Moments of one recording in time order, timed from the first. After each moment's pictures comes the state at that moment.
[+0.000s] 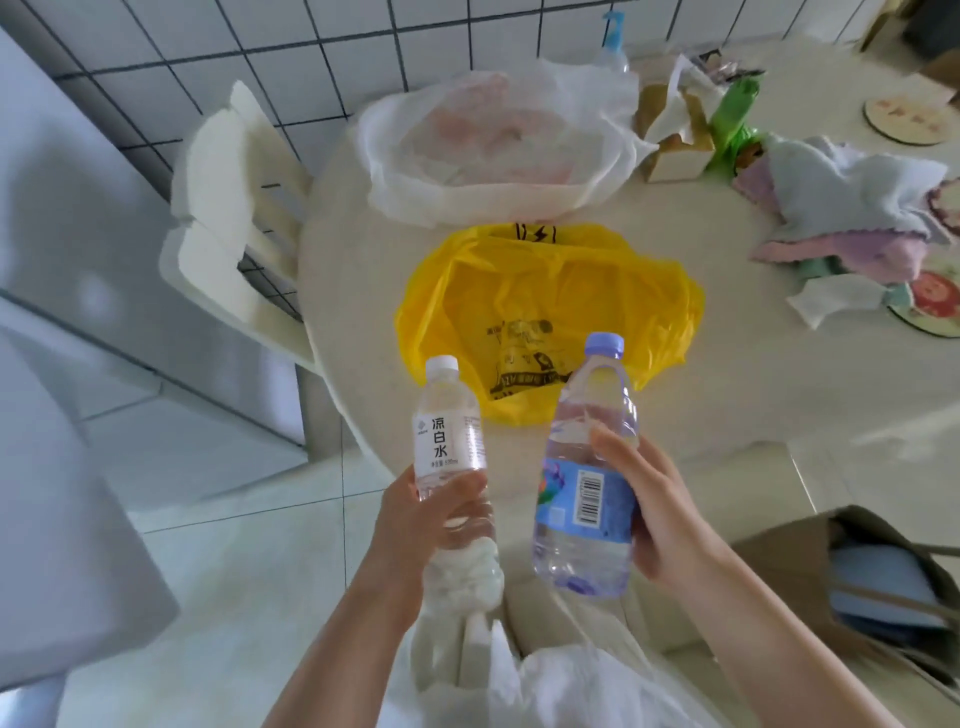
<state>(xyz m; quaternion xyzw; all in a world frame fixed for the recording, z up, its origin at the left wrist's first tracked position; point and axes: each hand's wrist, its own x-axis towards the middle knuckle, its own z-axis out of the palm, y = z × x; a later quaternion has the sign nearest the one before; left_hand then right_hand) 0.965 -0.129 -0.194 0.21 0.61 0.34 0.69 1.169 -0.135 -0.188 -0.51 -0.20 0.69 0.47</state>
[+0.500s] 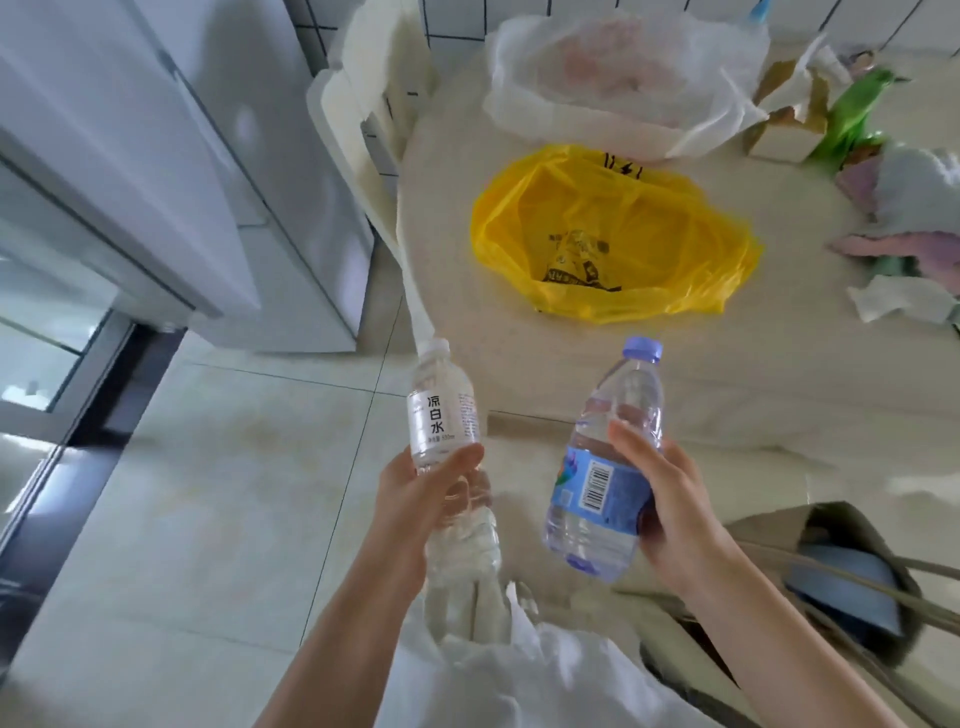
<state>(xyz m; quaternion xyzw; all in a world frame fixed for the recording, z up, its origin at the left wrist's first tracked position) 1.008 -0.322 -0.193 0.10 0.64 0.48 0.60 1.209 -0.275 -0.193 -0.54 -0.27 0.71 0.37</state>
